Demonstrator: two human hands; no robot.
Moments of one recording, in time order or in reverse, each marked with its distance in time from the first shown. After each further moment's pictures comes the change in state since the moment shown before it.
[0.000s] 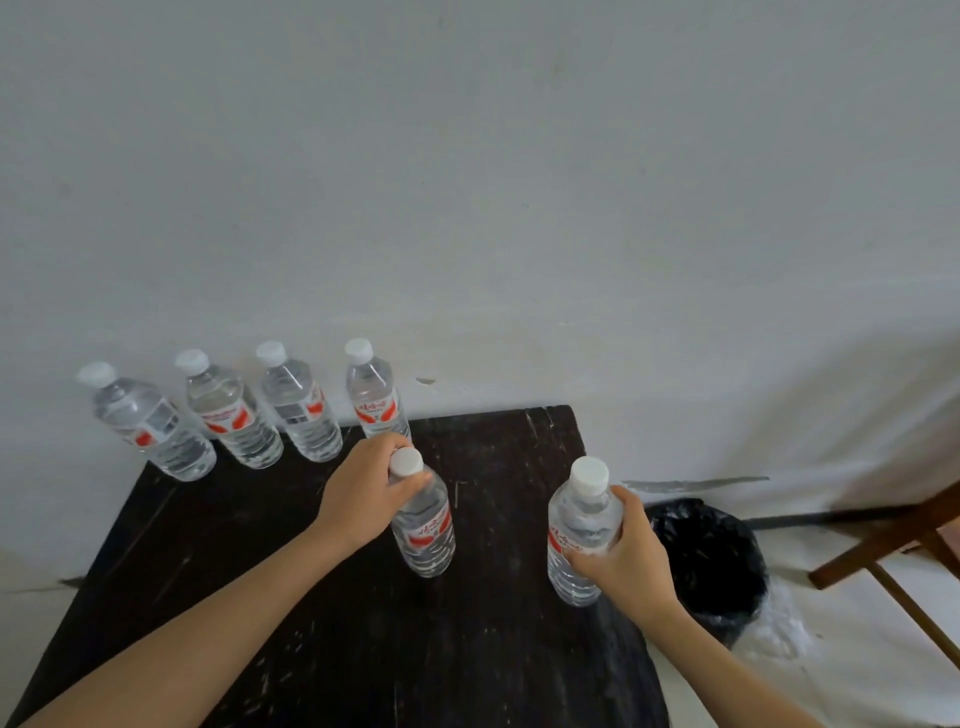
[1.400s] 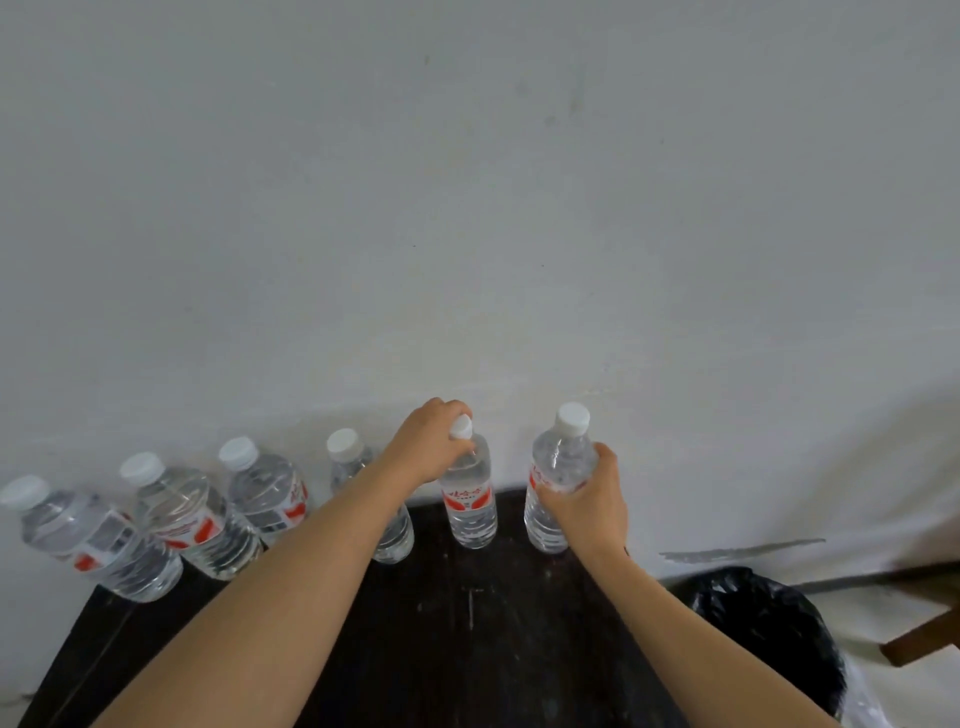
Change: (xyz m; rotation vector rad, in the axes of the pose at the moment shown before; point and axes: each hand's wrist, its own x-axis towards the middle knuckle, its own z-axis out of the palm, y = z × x) left_hand 0.179 0.029 0.012 0.193 -0.208 0.022; right_hand 0.171 -0.051 0.064 0.097 0.246 -0.001
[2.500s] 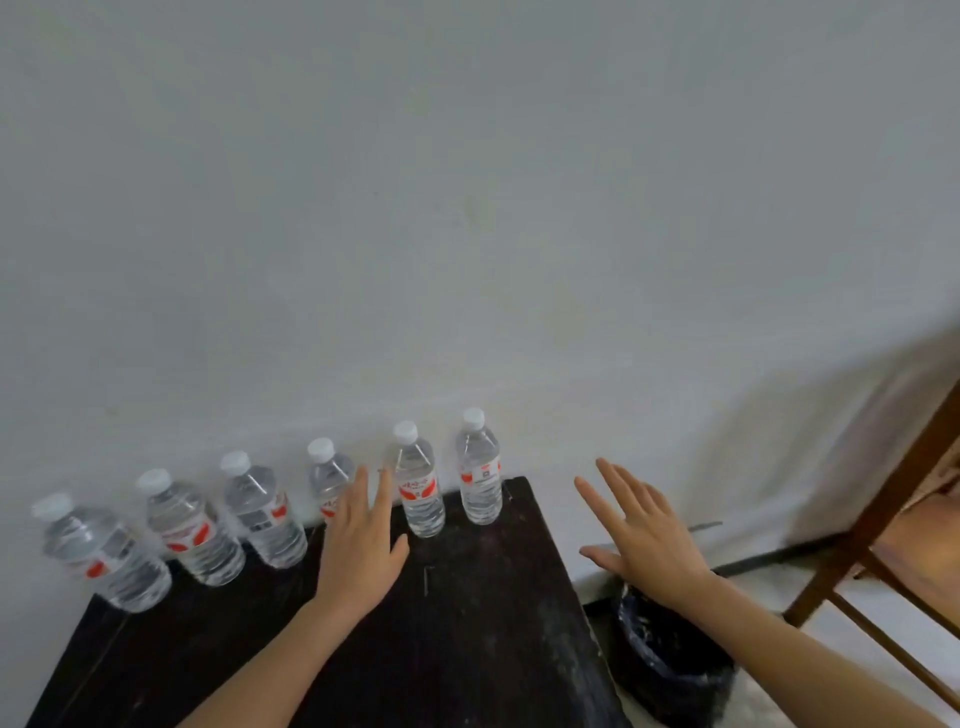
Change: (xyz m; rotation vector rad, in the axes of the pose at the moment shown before) left_hand -0.160 0.007 0.029 0.225 0.247 0.012; right_hand -0.101 0.022 -0.181 -0.980 0.049 -0.789
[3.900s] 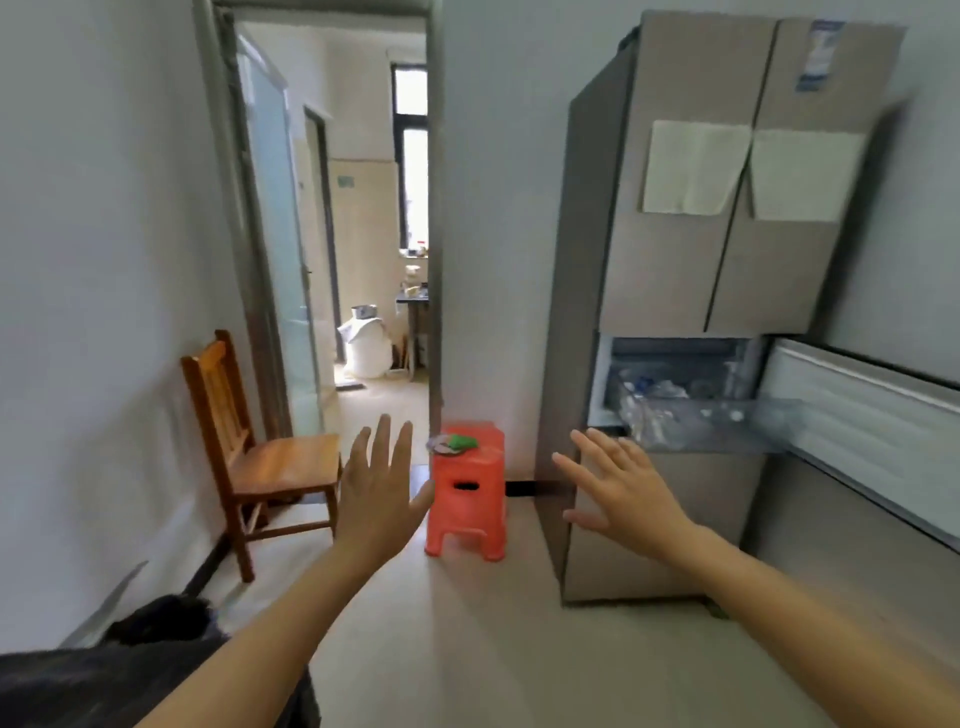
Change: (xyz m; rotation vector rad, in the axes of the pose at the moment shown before) left_hand -0.533 0.222 -0.178 -0.537 -0.089 1.380; right_hand -0.648 -0.356 -0.421 -0.818 -0.132 1.025
